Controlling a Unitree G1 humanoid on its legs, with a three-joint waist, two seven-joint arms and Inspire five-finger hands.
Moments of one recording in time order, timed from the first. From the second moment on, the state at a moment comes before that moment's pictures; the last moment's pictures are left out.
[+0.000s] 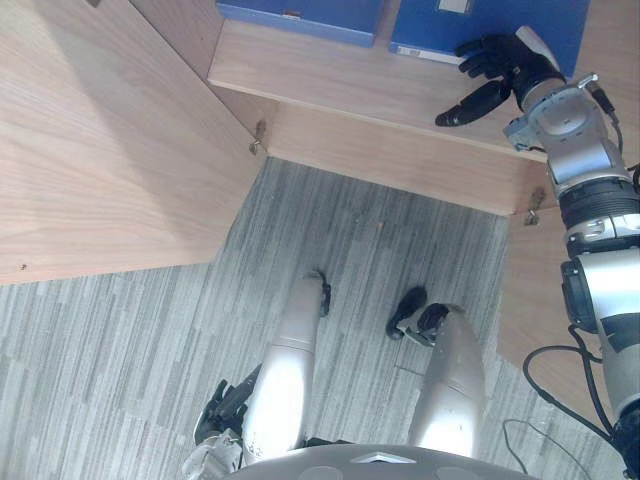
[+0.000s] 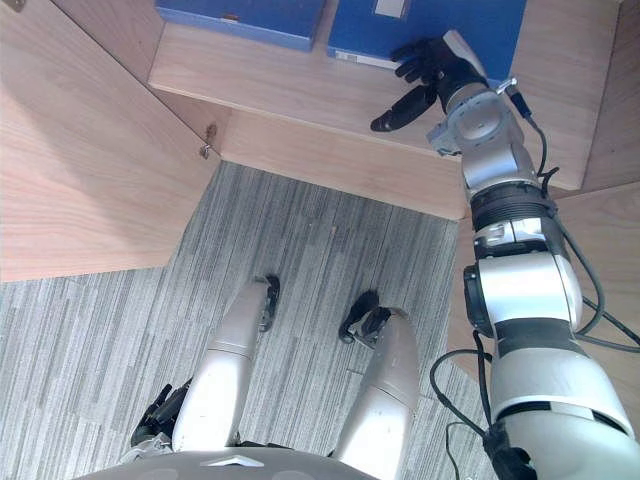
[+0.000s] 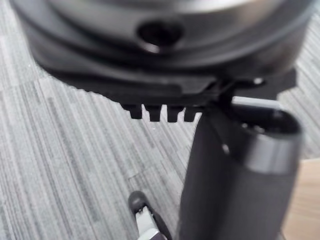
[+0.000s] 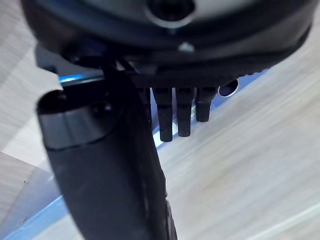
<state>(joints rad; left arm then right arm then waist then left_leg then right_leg) 0.21 -0.06 0.41 0.79 -0.44 -0.04 -0.13 -1.20 -0.67 0.20 0.91 -0.24 0.05 0.16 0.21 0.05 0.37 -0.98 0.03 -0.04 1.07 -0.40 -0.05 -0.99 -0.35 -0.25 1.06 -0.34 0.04</state>
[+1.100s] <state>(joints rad) 0.34 -0.03 0.26 0.60 -0.53 -0.02 -0.11 -1.07 -0.51 0.42 0.82 -0.47 0.14 0.14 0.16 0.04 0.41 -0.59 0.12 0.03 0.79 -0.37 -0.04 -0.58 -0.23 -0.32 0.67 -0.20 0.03</state>
